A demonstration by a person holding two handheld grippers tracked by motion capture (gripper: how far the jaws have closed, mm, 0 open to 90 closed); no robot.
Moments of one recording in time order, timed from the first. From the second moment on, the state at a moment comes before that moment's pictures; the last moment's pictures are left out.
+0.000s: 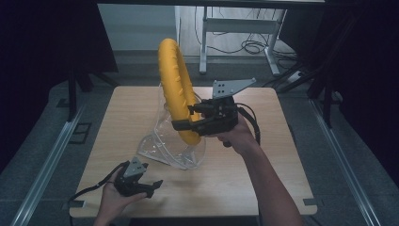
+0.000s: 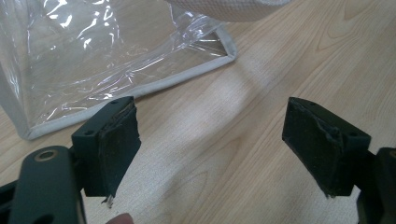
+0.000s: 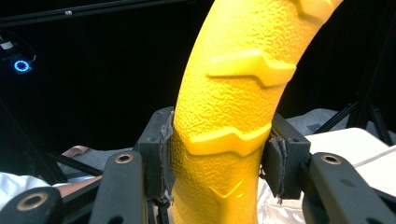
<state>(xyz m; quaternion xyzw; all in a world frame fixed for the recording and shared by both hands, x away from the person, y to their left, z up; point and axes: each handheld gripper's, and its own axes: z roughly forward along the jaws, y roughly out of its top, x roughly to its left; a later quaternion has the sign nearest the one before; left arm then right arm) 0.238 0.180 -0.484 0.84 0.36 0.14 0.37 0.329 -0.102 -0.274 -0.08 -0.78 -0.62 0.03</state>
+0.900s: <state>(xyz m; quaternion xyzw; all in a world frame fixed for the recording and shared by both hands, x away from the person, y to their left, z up) 0.238 0.179 -0.484 0.84 0.36 0.14 0.38 0.340 -0.086 -0.311 -0.09 -0.79 -0.60 0.06</state>
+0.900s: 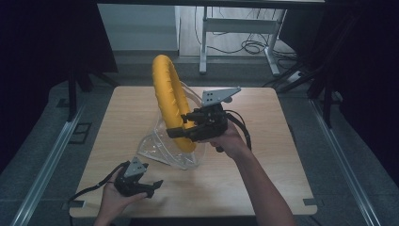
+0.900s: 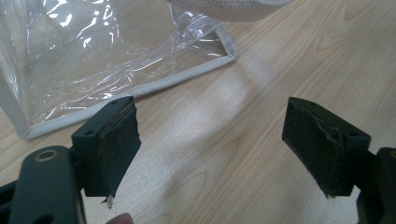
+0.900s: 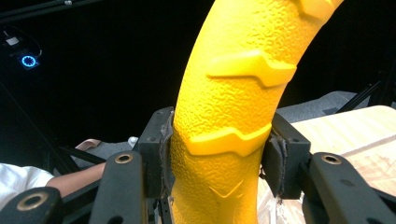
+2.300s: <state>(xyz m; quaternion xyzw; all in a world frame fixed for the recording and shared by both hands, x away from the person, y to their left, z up) 0.239 0.178 -0.486 0.85 0.35 0.14 0.37 0.379 -0.079 -0.385 -0.16 -0.79 -0.58 0.10</state>
